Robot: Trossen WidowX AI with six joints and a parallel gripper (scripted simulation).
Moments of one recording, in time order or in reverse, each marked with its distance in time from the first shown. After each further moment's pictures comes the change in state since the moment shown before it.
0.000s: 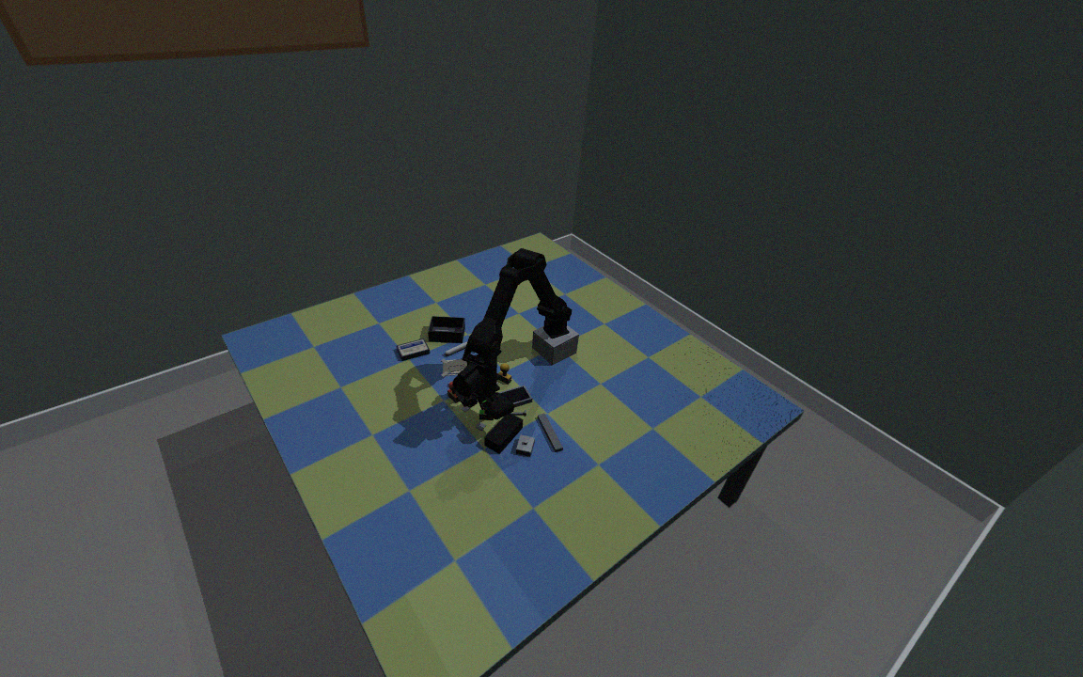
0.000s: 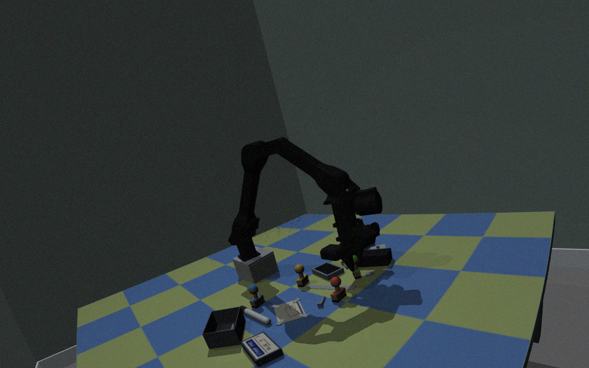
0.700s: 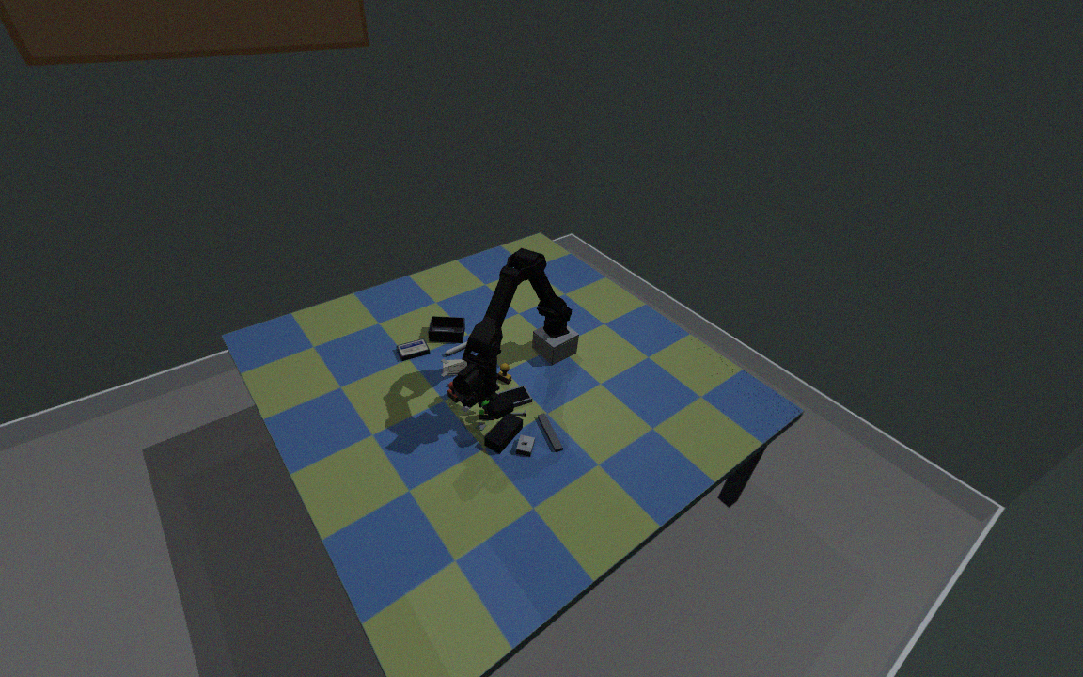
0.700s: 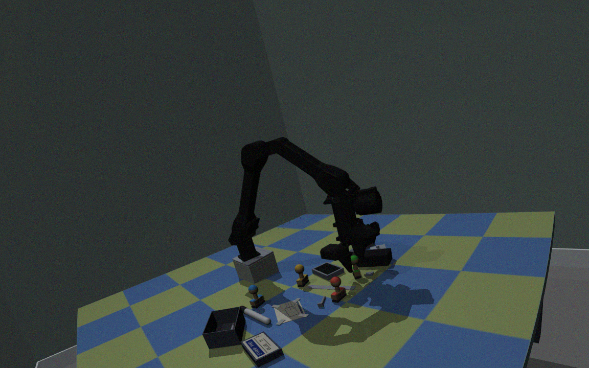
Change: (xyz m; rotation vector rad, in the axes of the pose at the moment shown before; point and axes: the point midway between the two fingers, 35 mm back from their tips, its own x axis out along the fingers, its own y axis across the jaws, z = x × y) arm -0.001 0.000 0.001 0.000 -0.002 0.001
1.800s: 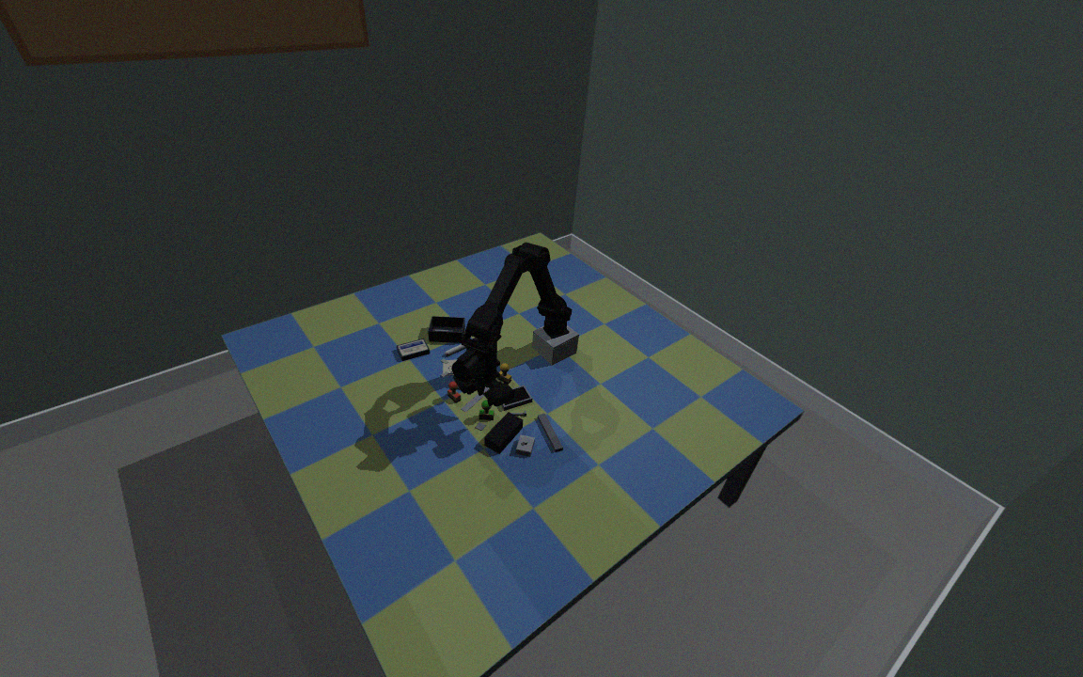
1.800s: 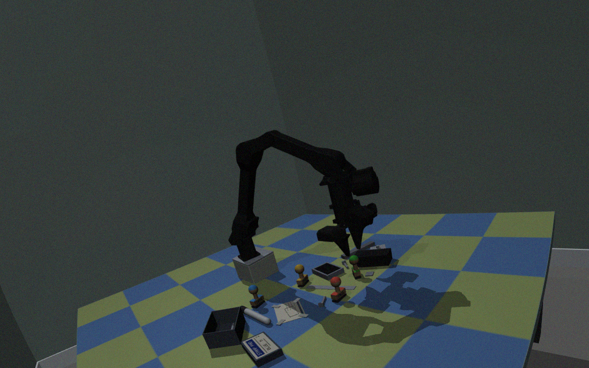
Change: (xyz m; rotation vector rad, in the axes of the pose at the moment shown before) arm -0.051 0.001 0.002 -0.010 -0.004 0.002
